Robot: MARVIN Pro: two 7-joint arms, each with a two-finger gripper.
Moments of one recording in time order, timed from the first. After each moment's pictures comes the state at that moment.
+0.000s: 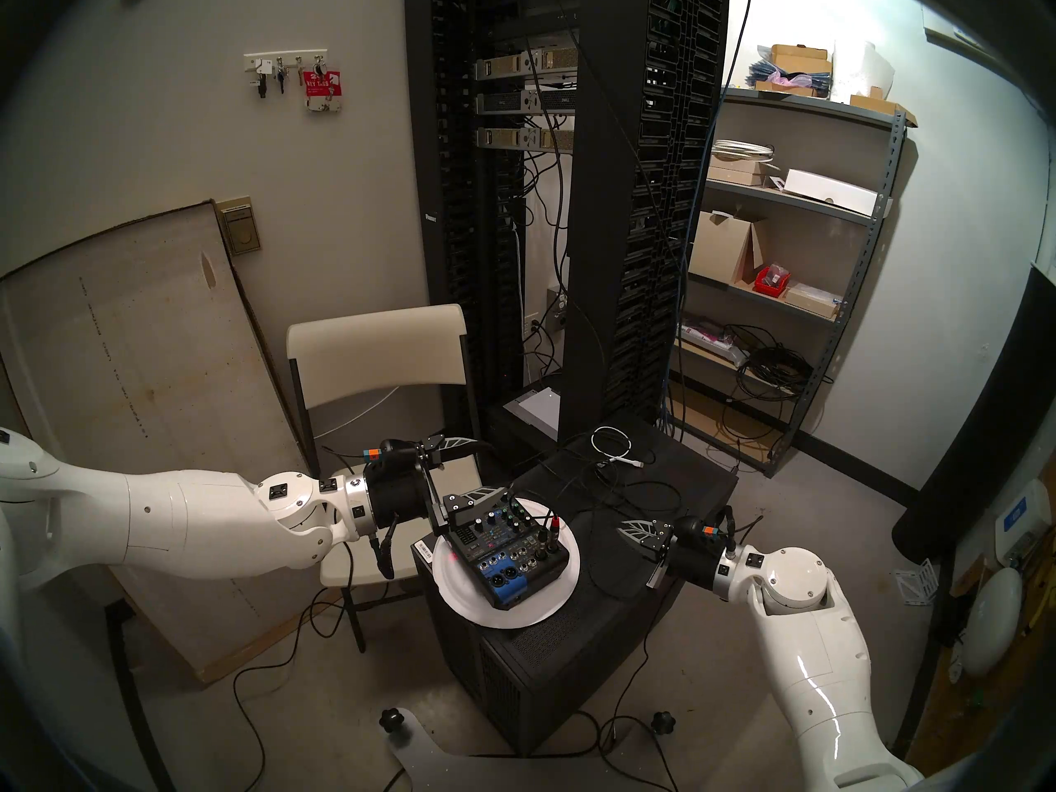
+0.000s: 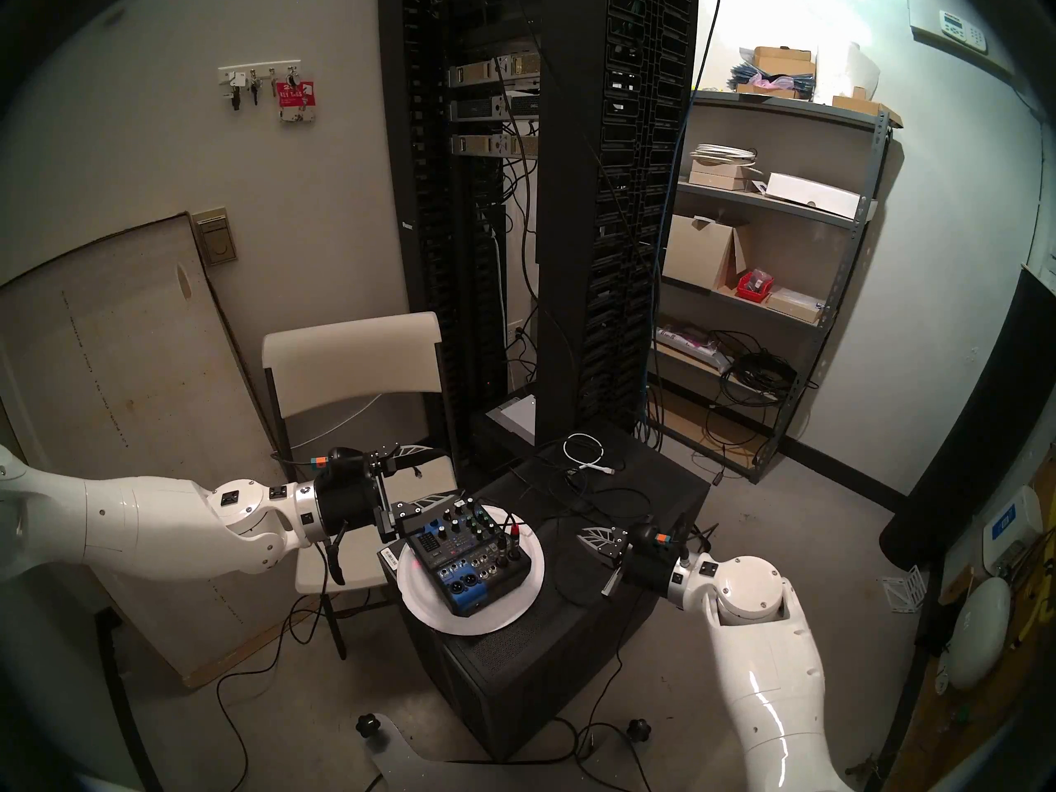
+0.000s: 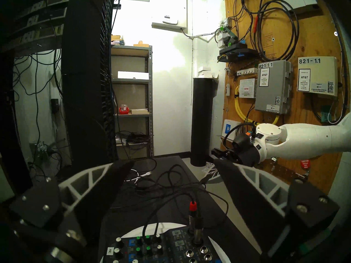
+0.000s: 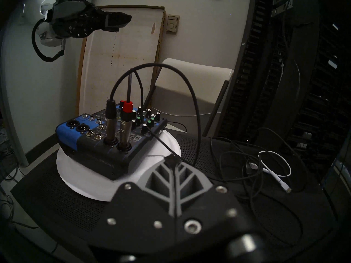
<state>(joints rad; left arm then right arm) 0.34 -0.60 0.44 -1.48 -1.40 -0.72 -0.49 -1.55 -1.37 1.73 -1.34 -0.13 -0.21 1.04</state>
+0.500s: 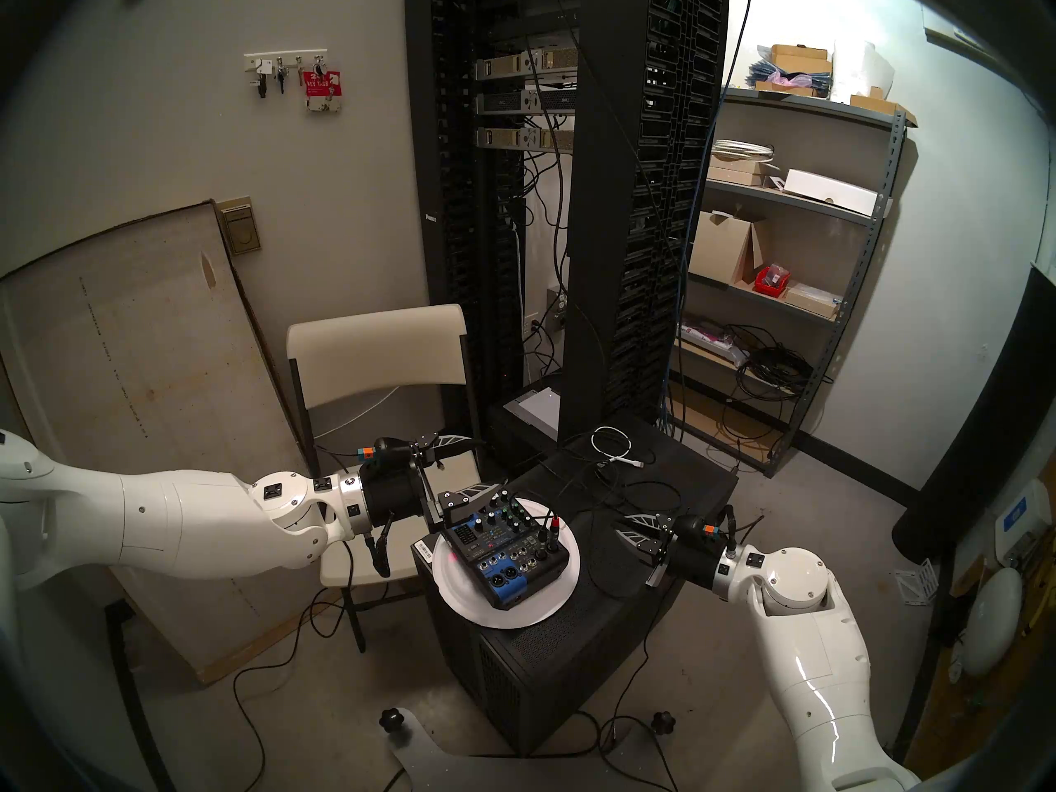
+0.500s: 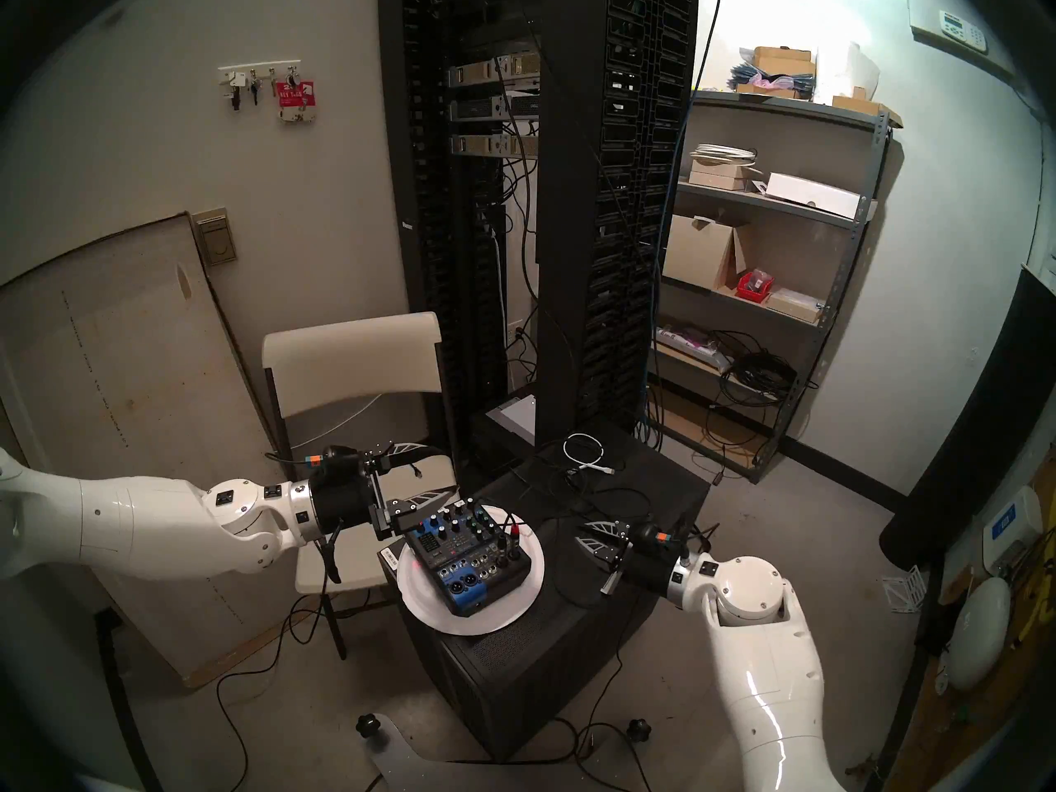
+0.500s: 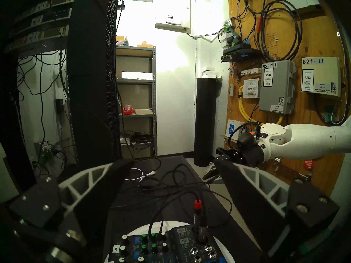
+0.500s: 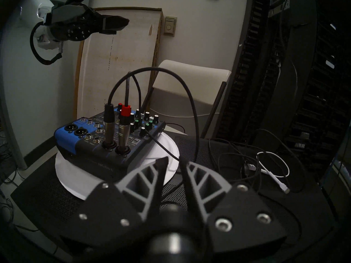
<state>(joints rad) 0.34 -0.60 0.44 -1.48 -1.40 -0.72 -0.49 -1.56 -1.39 1.74 -1.36 -0.13 -0.20 1.03</state>
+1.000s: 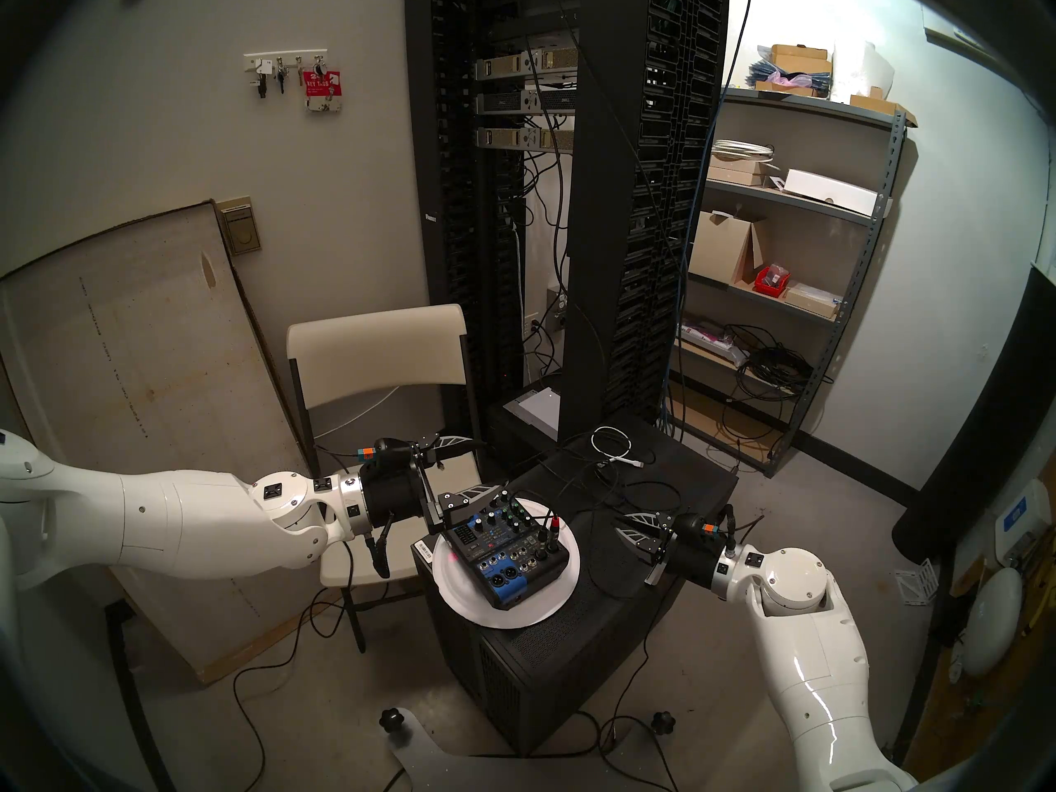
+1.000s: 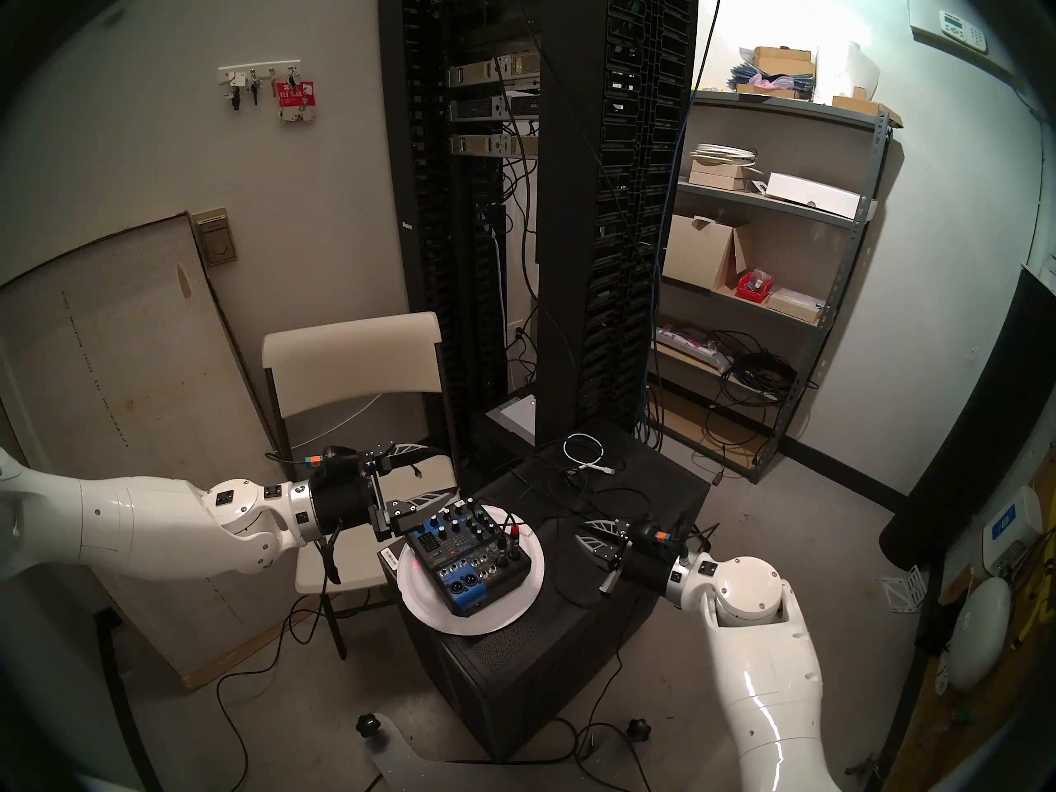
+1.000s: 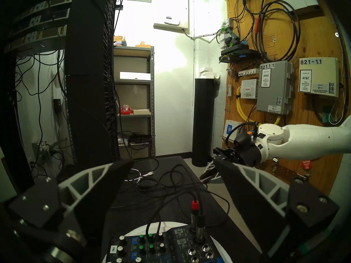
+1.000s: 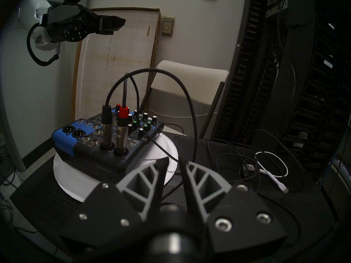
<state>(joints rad) 0.34 -0.60 0.44 -1.48 -1.41 -0.72 -0.50 -1.56 -1.39 1.75 -1.36 -0.14 -0.20 1.02</state>
